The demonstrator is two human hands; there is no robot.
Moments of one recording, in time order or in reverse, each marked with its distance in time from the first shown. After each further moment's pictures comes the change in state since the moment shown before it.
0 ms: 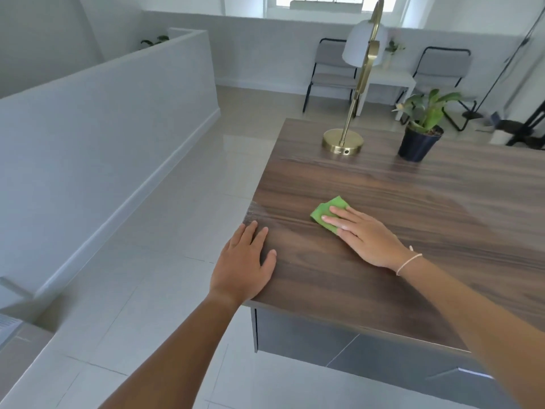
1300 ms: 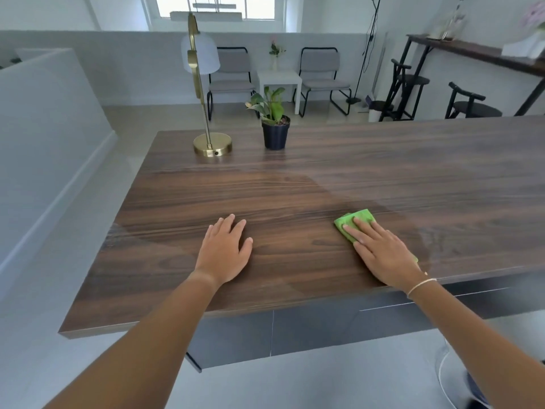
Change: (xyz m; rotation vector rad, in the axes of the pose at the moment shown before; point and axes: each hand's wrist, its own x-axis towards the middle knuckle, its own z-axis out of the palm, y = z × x) left_hand 0.009 0.189 0.065 -0.002 -0.113 0.380; right_hand -0.278 0.115 -0.041 -0.154 0.193 0.632
